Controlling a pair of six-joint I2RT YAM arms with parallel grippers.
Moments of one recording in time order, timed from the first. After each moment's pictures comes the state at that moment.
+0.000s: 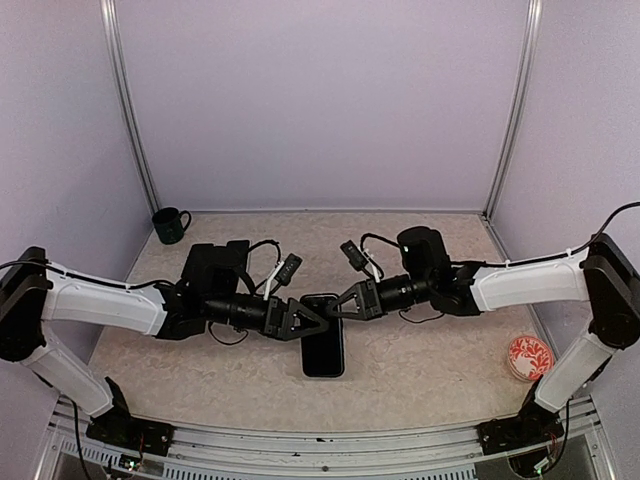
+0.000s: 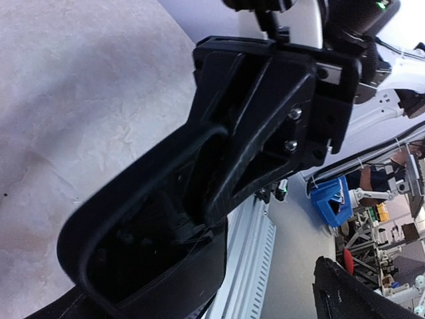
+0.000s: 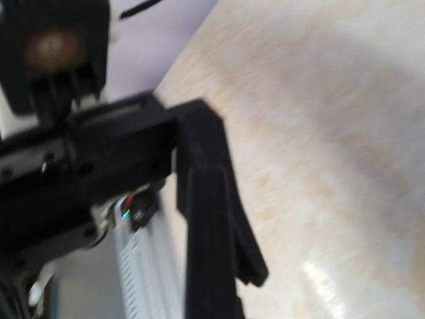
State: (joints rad) left arm -0.88 1.48 0.71 0.40 0.61 -0.66; right arm 0.81 1.59 0.87 0.28 -0.74 0.61
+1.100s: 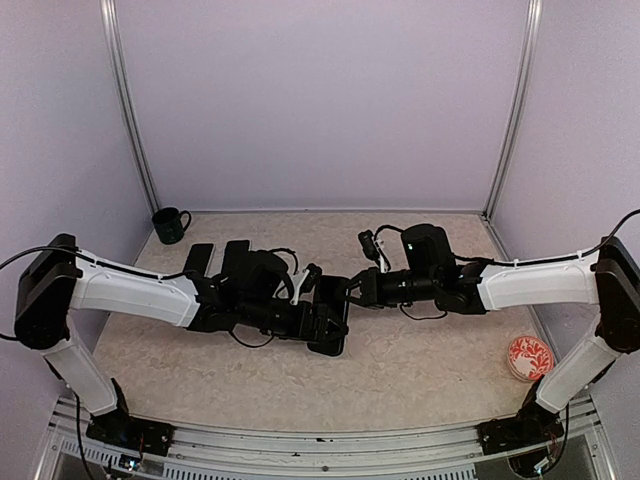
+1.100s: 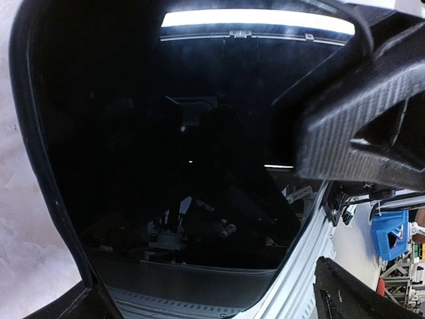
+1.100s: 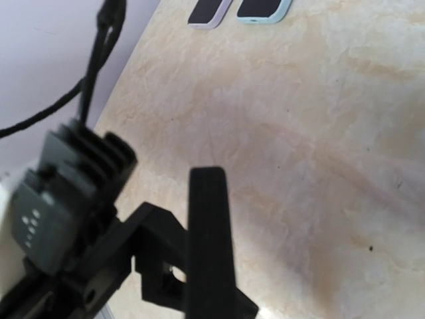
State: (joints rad) left arm -0.97 1.66 0.93 0.10 0.30 -0.67; right arm 0.82 1.54 0.87 0.22 -0.40 0.70
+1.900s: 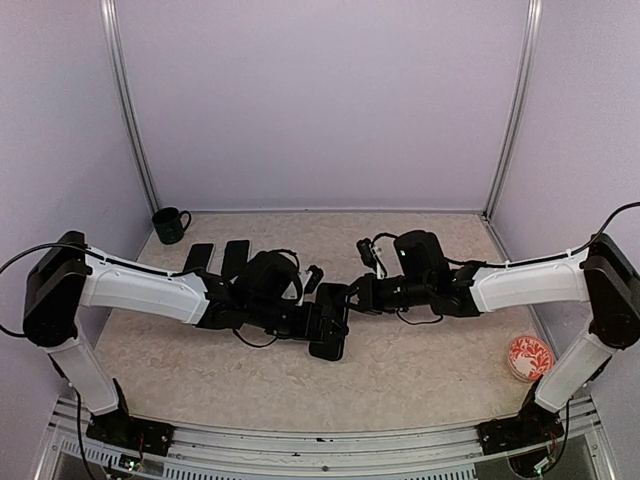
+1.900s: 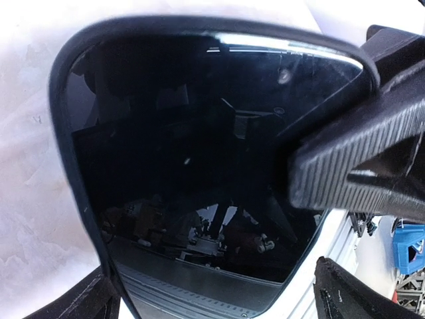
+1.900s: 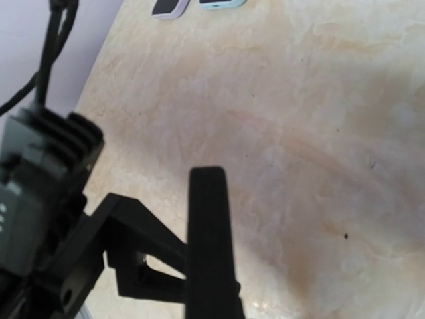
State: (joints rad) left arm -0.98 1.71 0.98 0.01 0.21 -0.67; right arm 0.83 1.59 0.87 0.21 -0.35 0.73
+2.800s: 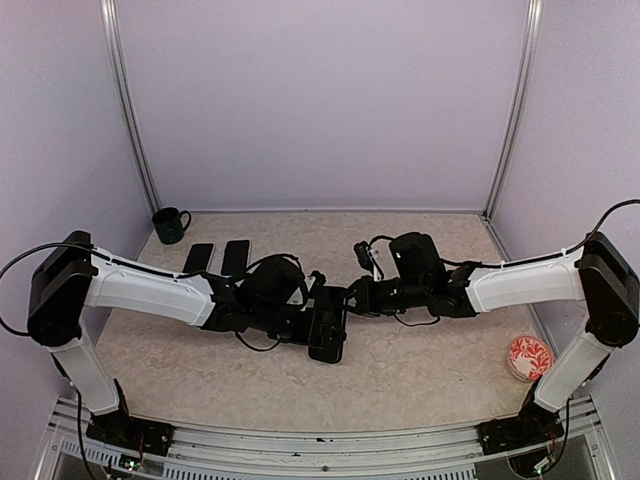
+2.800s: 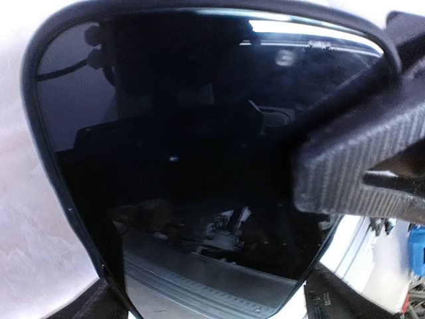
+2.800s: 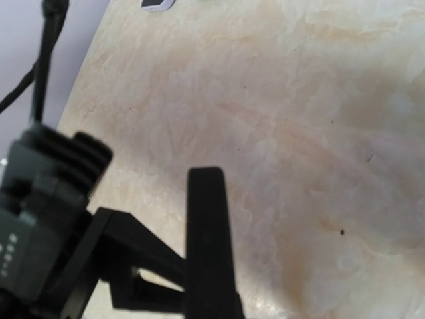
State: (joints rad) left arm -1.01 1.74 1.01 -0.03 0.16 -0.67; right arm 0.83 1.61 0.89 0.20 -0.34 0.73
